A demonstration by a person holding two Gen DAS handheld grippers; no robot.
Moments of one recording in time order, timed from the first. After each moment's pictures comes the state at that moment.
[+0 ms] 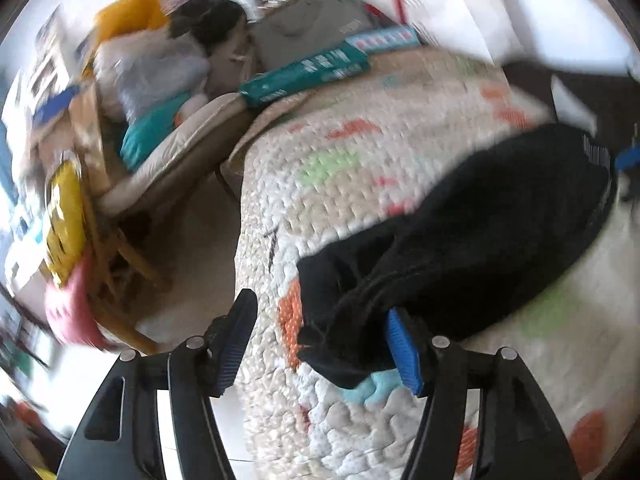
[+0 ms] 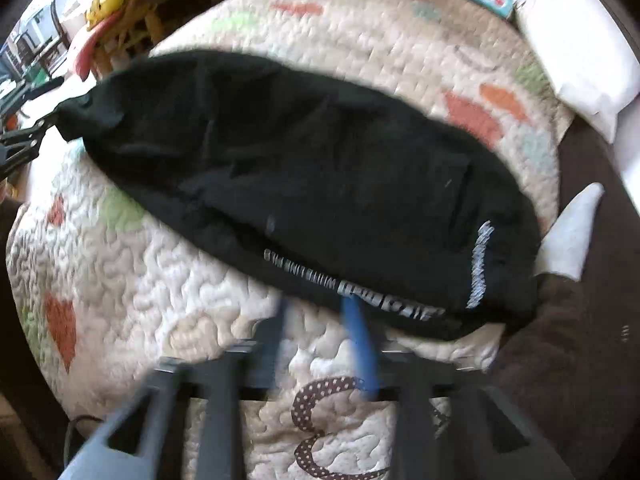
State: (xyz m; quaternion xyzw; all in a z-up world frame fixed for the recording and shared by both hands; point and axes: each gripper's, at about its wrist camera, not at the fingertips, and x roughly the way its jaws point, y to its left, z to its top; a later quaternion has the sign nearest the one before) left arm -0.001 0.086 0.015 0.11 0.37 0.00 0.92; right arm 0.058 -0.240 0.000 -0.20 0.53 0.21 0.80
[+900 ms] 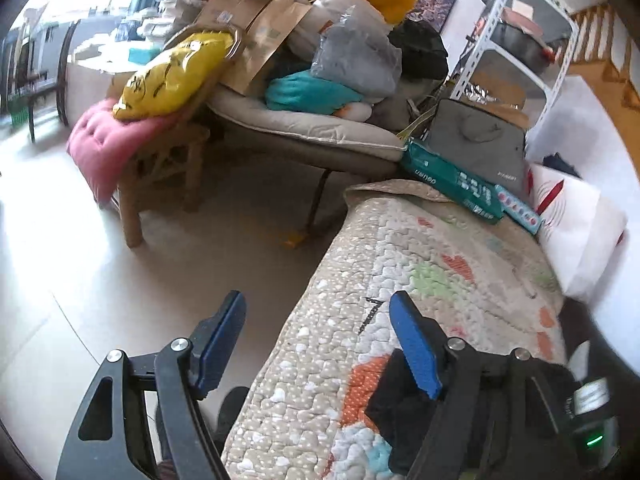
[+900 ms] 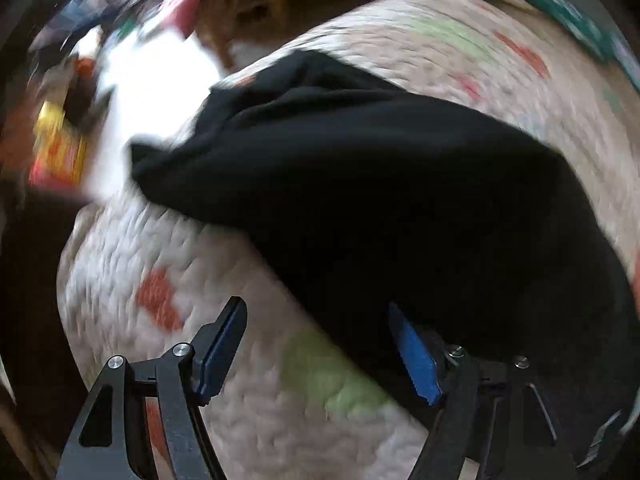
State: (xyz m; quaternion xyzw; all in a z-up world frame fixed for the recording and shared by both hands) left arm -0.017 0.227 0.037 -0.23 0.28 0.15 0.92; right arm 0.061 -0.035 -0.039 -0.25 0.54 0.39 0.70
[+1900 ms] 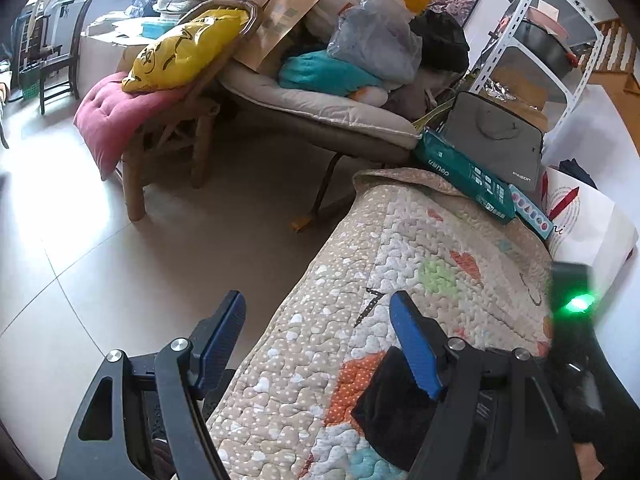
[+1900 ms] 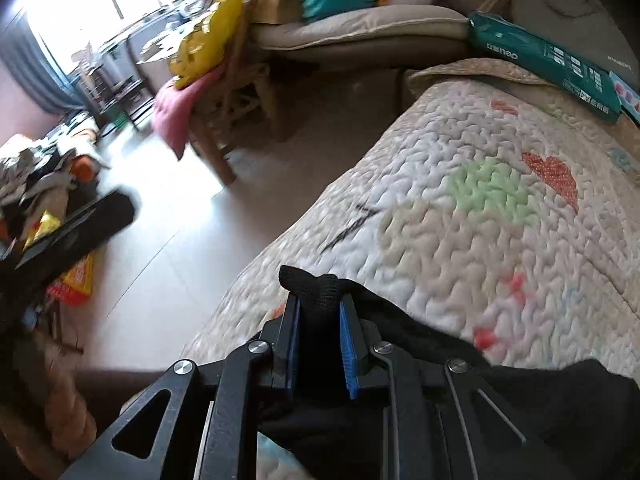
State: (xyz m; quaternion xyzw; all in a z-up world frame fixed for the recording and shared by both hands) left arm -0.006 0.232 0.023 -0.27 0.31 0.16 0.90; right arm 0.152 0.083 -0.017 -0.12 0.49 0.37 0.79
